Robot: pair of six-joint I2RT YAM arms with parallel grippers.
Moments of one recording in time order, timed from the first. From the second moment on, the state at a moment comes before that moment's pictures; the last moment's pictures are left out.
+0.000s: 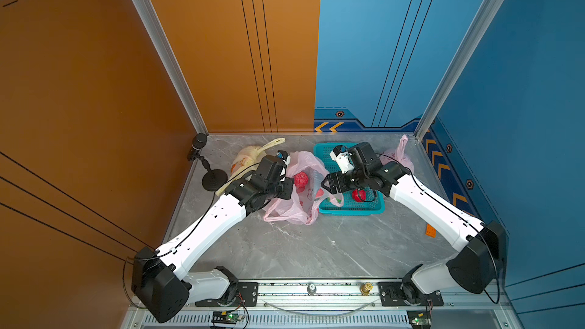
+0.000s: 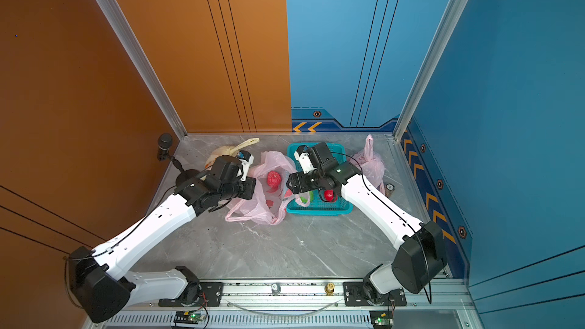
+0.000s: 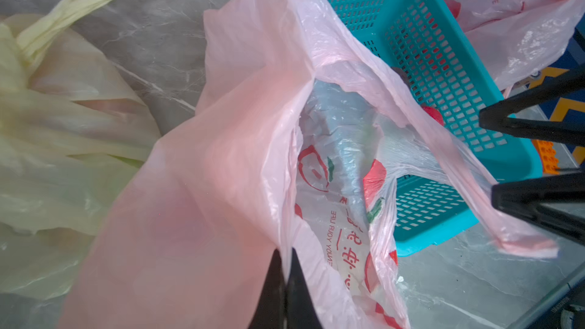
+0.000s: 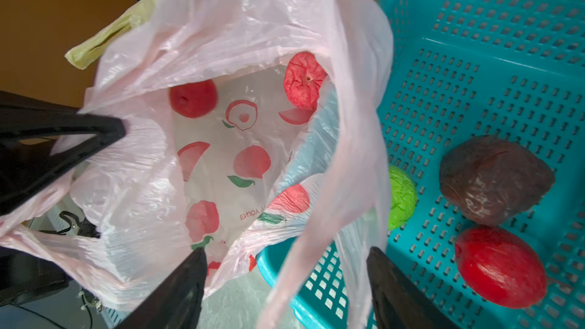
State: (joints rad) left arm -0.61 1.28 1.13 -0.63 -0.04 -0.30; right arm 0.59 1.47 1.34 -0.71 -0.27 0.26
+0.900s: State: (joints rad) left arm -0.58 1.07 0.69 -0.52 -0.02 -0.41; right arm 0.94 1.78 1.49 -0.67 -0.07 0.22
